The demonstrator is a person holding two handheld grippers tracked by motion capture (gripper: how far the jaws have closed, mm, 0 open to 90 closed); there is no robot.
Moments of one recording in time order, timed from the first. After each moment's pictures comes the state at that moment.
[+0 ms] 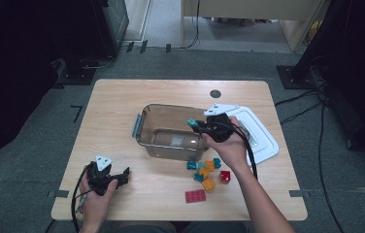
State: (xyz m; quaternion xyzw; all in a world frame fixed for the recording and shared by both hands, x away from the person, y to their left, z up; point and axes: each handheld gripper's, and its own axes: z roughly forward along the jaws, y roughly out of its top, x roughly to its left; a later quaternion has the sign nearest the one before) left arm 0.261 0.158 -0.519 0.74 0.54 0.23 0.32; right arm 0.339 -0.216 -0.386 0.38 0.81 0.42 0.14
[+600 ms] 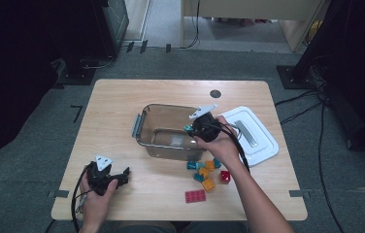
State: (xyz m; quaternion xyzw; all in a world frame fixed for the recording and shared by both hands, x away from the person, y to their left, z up) left arm 0.261 0.158 -0.519 0.74 0.54 0.23 0.32; right arm 0.359 -0.189 -0.409 0.35 0.87 0.32 0.14
